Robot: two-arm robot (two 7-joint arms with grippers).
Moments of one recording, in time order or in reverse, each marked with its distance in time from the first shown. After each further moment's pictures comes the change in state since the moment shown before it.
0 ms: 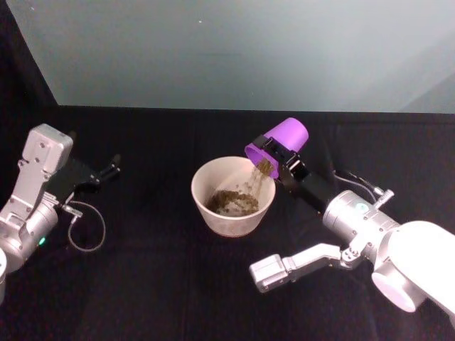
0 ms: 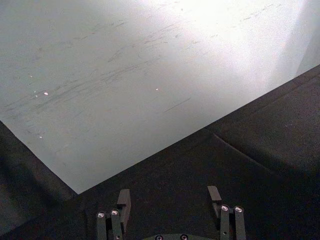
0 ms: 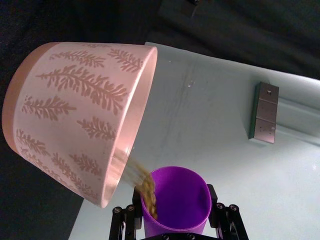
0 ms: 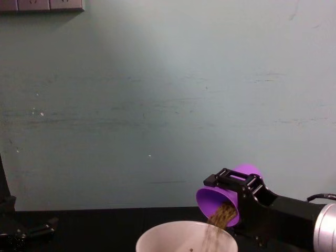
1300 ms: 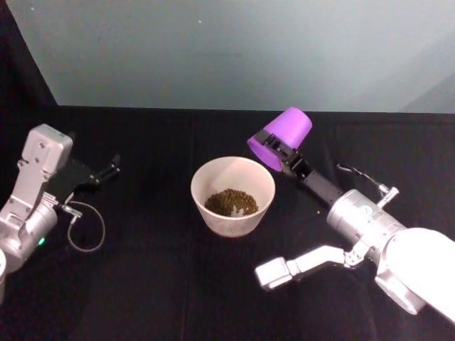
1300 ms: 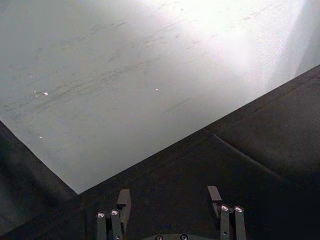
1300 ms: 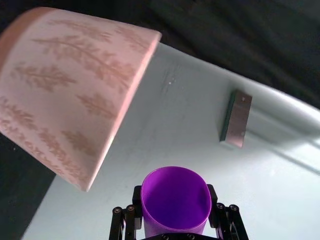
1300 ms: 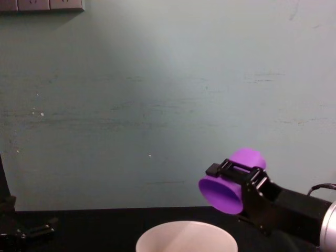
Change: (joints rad) left arm 0.000 0.000 0.000 0.000 0.000 0.000 0.000; right arm 0.026 0.028 -0.057 0.018 -0.117 0.081 -0.117
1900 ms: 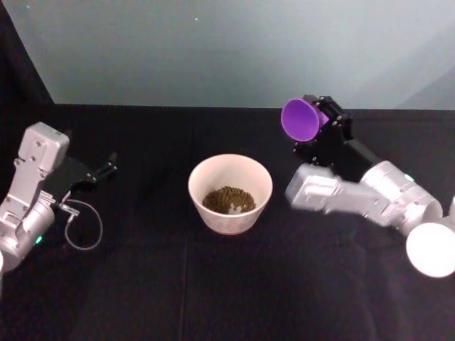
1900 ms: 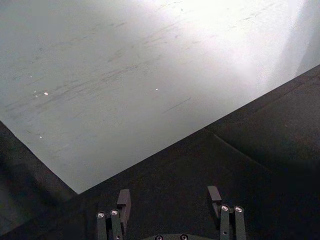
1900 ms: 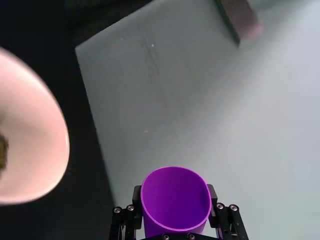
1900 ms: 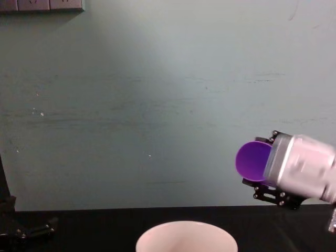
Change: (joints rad) left arm 0.000 0.000 0.000 0.000 0.000 0.000 0.000; right arm -0.115 -0.063 0.312 -0.034 0.751 -0.209 0.199
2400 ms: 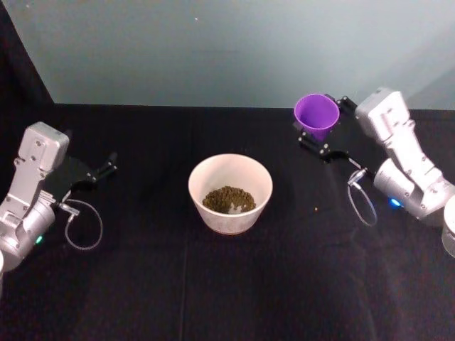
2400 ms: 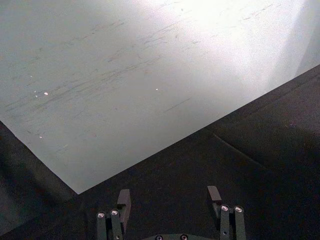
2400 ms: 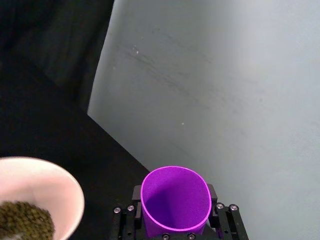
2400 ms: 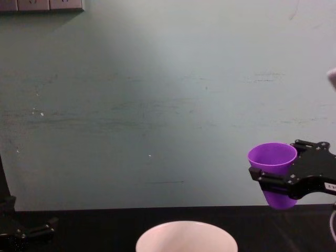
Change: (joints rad) left arm 0.000 0.000 0.000 0.000 0.000 0.000 0.000; right arm -0.051 -0.109 0.234 0.019 0.614 0.056 0.353
